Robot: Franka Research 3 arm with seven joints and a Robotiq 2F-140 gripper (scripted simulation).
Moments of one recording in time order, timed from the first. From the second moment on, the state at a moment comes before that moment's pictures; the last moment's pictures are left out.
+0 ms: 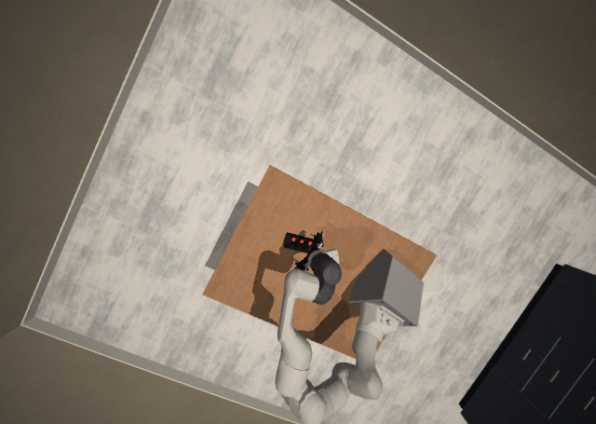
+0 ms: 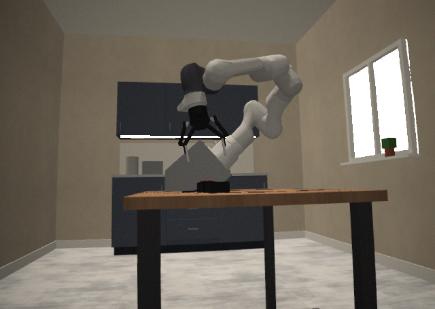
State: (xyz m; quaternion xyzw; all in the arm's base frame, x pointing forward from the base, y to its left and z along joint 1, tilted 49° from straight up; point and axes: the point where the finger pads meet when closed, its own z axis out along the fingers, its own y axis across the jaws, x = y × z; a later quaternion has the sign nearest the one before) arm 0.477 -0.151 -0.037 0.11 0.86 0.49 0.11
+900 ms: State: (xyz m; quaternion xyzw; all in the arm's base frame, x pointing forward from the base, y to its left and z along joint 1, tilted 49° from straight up) arm 0.462 -0.147 -0.057 0.42 0.77 0.48 -0.05
